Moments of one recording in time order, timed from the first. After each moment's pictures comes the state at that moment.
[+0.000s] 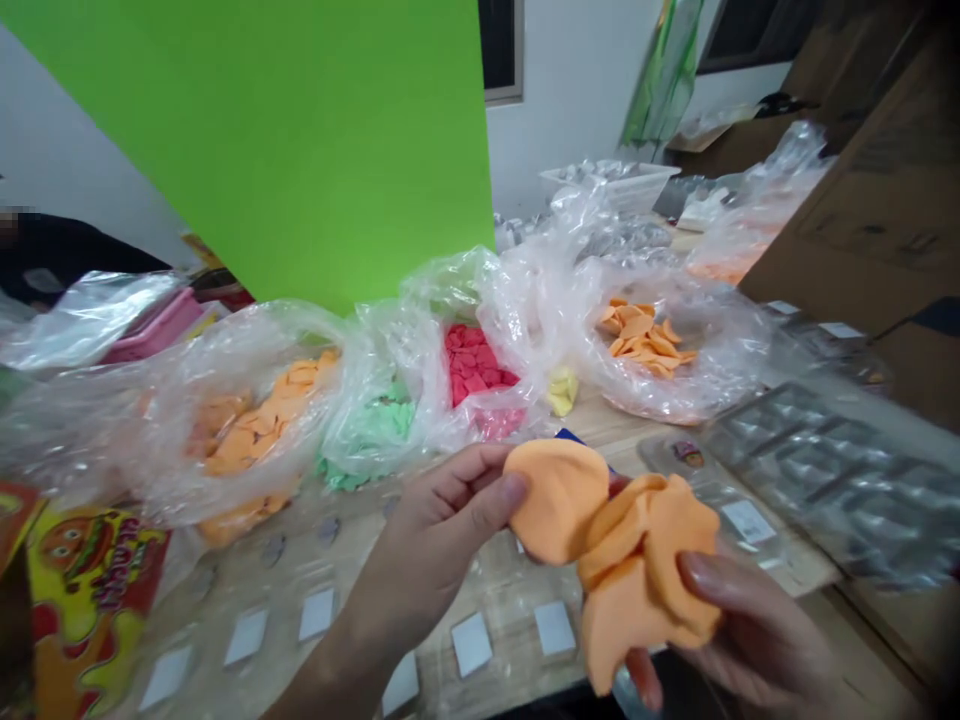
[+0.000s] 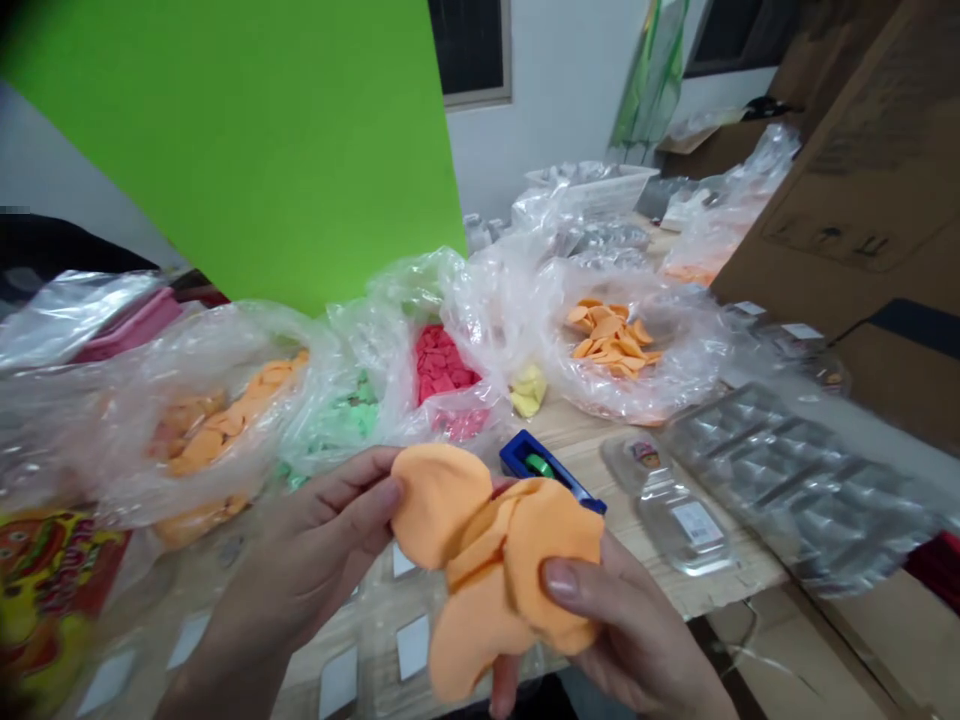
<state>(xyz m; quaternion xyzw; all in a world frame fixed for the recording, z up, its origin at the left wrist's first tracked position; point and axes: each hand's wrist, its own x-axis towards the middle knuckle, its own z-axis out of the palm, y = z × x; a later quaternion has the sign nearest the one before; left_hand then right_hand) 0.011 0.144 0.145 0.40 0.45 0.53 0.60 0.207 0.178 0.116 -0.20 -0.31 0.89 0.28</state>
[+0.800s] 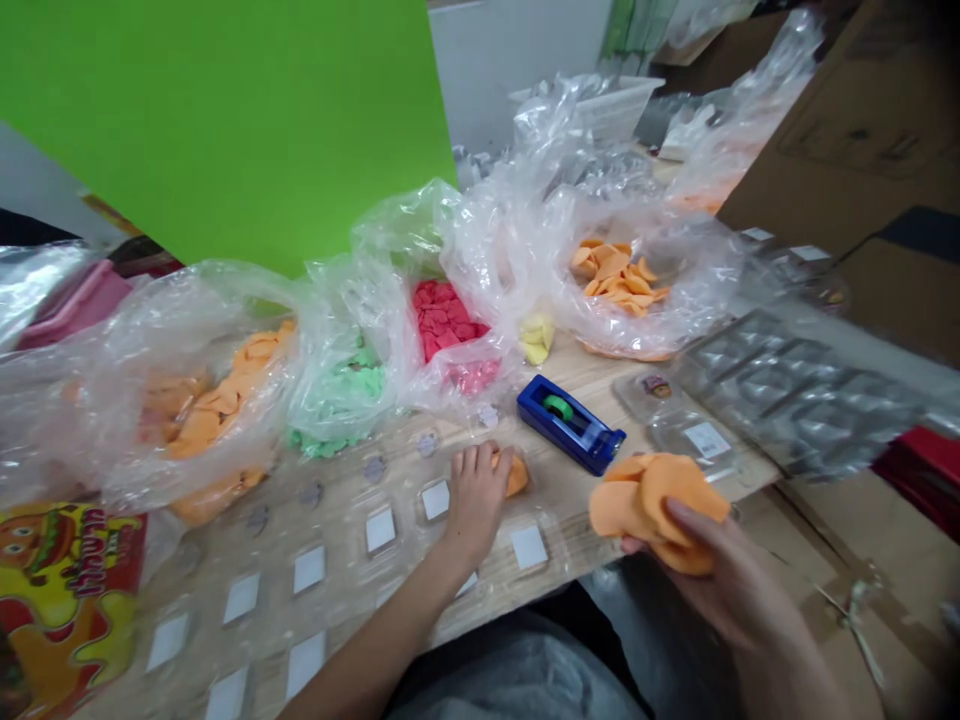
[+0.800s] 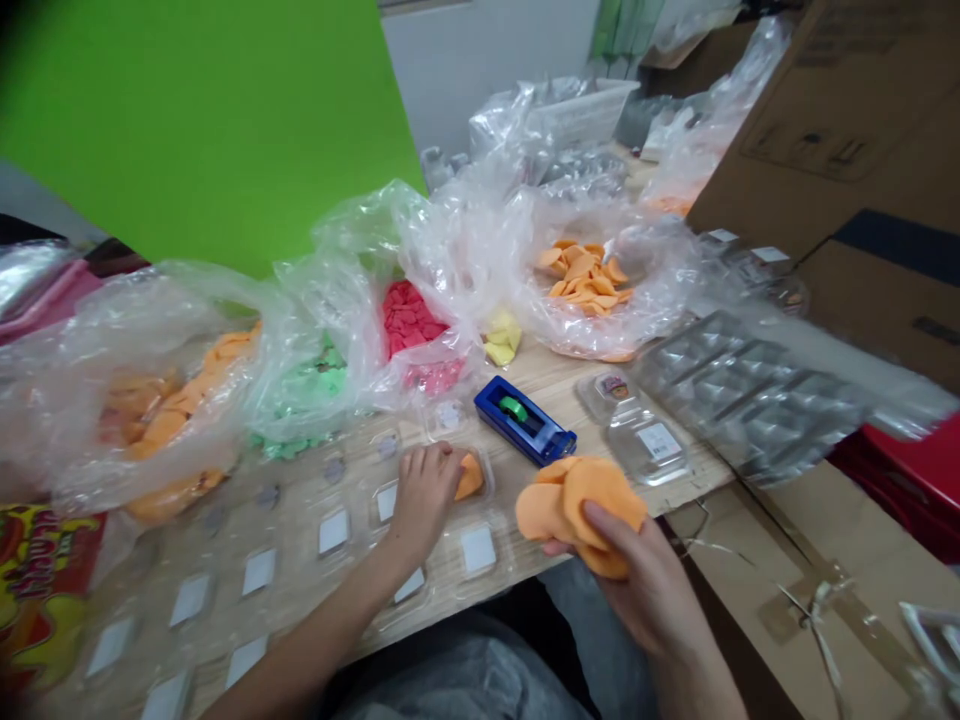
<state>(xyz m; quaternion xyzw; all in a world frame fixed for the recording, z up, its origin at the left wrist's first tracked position) 0.035 0.153 -0.018 0.70 0.67 0.17 0.15 0.255 0.149 0.042 -0.43 -0.19 0.76 0.45</state>
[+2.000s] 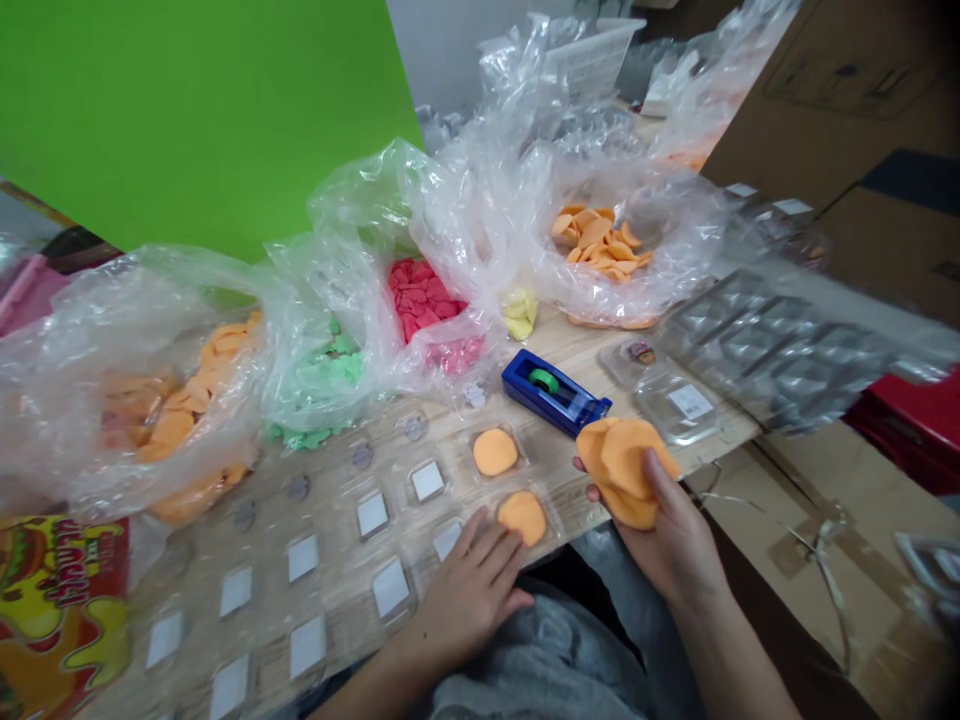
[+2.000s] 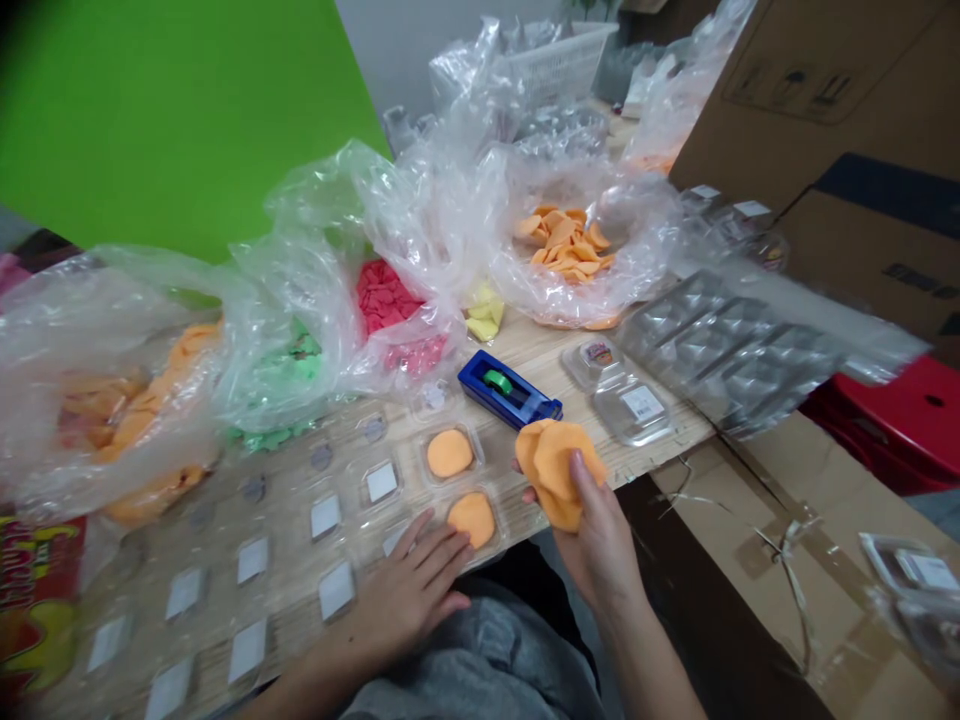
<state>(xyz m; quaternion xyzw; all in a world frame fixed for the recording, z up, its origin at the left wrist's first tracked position) 0.031 0.064 -0.018 0.89 0.43 0.09 0.14 0.227 0.142 0.024 -0.42 -0.14 0.71 0.54</state>
